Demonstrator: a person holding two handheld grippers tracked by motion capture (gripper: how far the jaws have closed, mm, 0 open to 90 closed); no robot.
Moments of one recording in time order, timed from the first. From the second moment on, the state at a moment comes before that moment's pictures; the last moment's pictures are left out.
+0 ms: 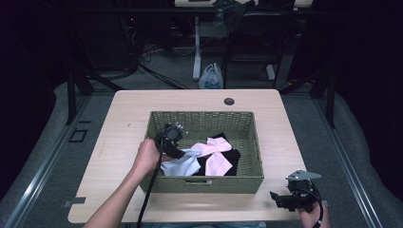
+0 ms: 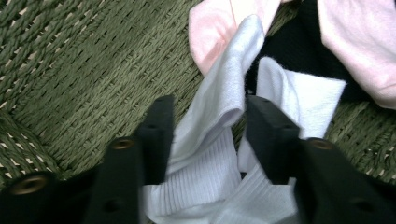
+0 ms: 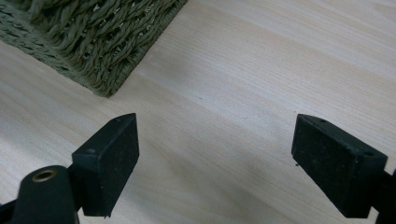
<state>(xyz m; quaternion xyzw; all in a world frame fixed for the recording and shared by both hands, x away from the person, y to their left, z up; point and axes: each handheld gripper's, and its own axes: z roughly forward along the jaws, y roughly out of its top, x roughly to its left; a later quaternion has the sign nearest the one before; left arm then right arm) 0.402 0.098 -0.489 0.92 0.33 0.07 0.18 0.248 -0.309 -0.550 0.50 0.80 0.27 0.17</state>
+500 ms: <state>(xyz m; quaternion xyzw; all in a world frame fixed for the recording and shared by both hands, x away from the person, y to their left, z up) 0.398 0.109 -0.468 0.92 0.32 0.07 0.22 0.248 -0.309 -0.550 0.50 0.80 0.27 0.17</state>
